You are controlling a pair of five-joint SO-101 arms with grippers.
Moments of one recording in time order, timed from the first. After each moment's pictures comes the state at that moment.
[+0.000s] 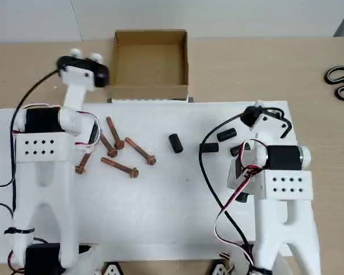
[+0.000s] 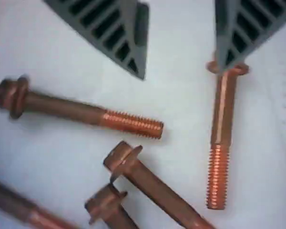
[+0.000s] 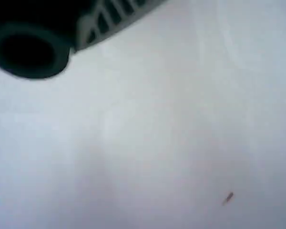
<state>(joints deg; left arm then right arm) -5.3 -16.4 10.5 90.6 -17.5 -2.5 -37.3 31.6 97.1 -13.7</state>
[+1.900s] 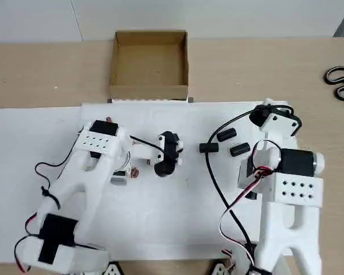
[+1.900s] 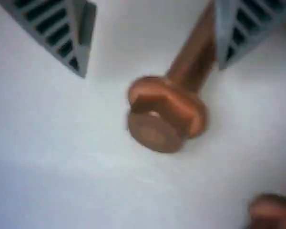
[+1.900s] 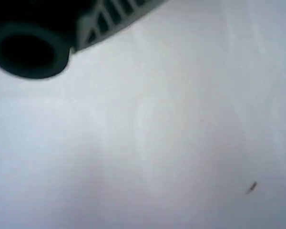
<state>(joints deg) 8.7 -2.9 29.3 72.7 -76.5 3.8 -38.5 31.8 95.5 -5.3</state>
